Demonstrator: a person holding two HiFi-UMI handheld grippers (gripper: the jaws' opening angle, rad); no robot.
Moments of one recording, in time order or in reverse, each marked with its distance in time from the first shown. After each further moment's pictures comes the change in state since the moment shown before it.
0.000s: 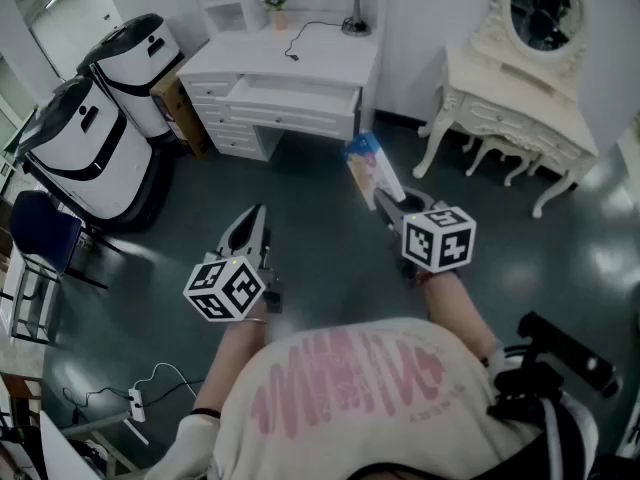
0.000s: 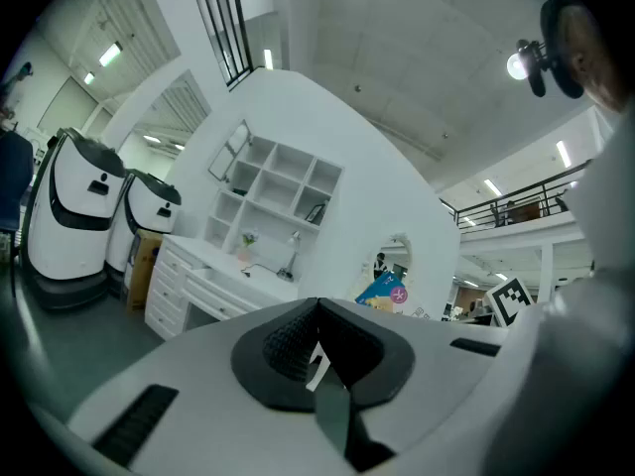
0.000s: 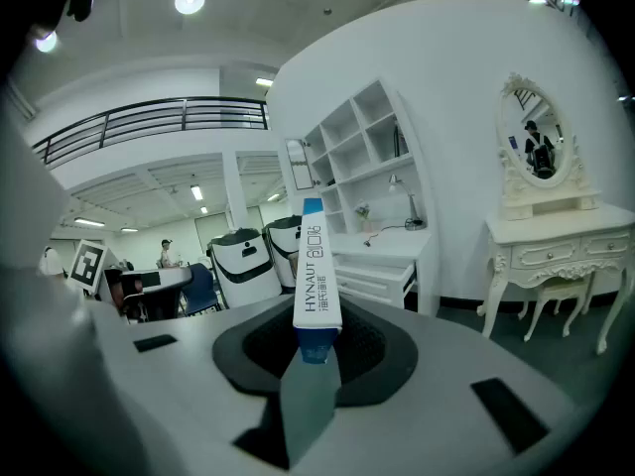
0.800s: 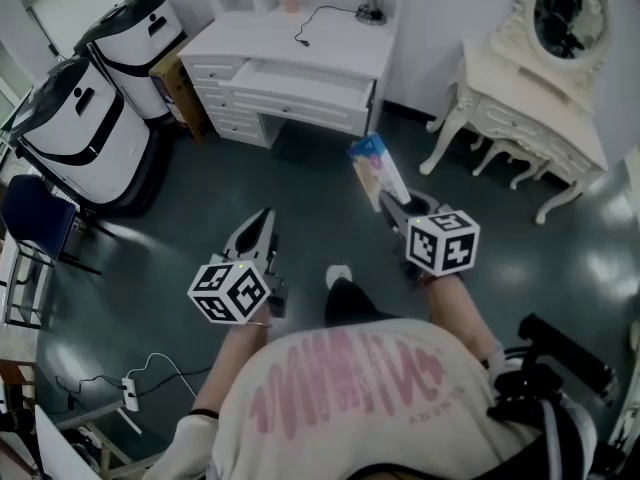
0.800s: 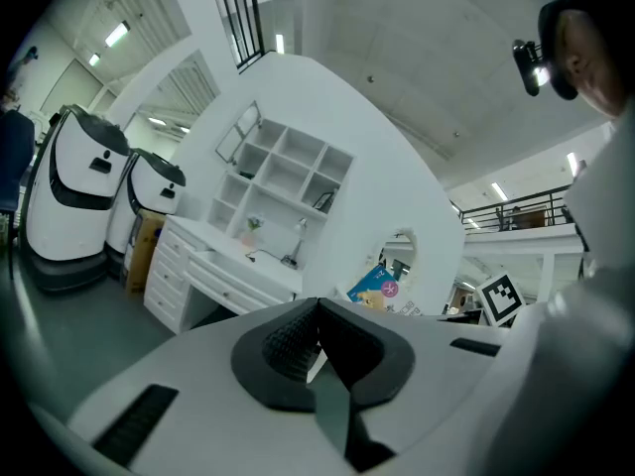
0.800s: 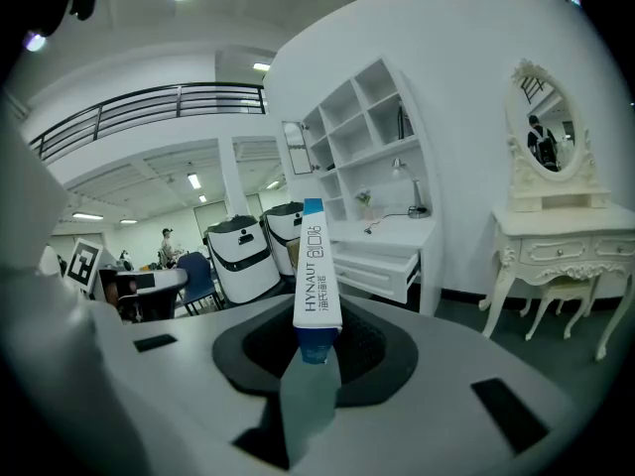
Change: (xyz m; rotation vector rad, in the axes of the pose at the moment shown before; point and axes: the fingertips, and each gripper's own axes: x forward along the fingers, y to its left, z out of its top) left arm 0.031 0.035 -0.026 -0.056 0.062 -0.006; right arm 0.055 -0.015 -0.012 -0.007 0.077 0.002
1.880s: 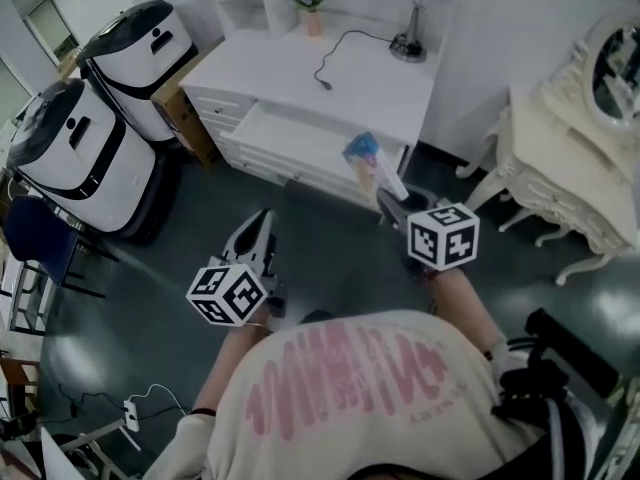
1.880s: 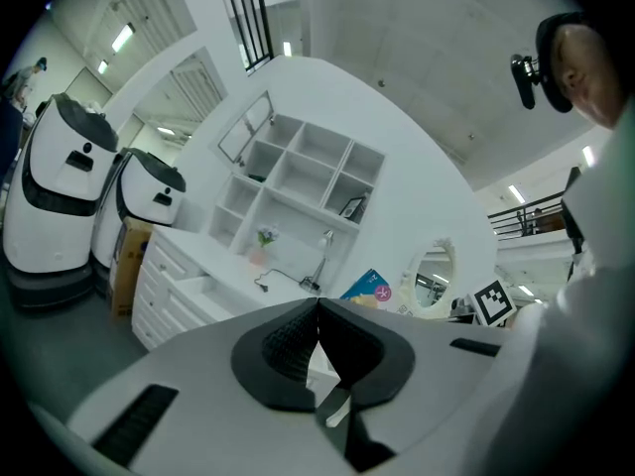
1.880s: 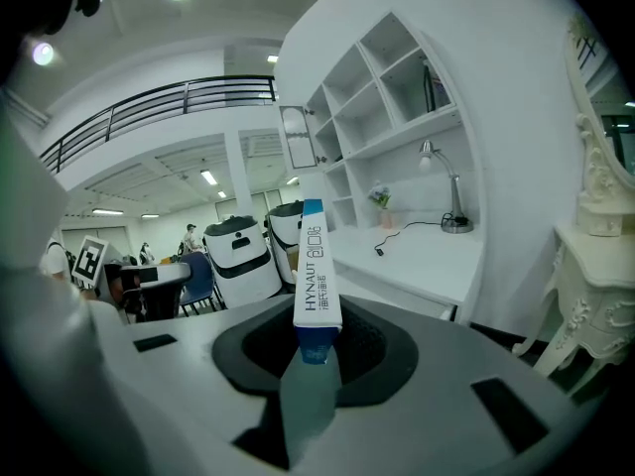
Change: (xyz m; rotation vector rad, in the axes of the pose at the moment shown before) left arm 0.243 0.124 0.099 -0.013 -0.067 0.068; right arm 0.254 -0.125 0.143 -0.078 0.036 0.143
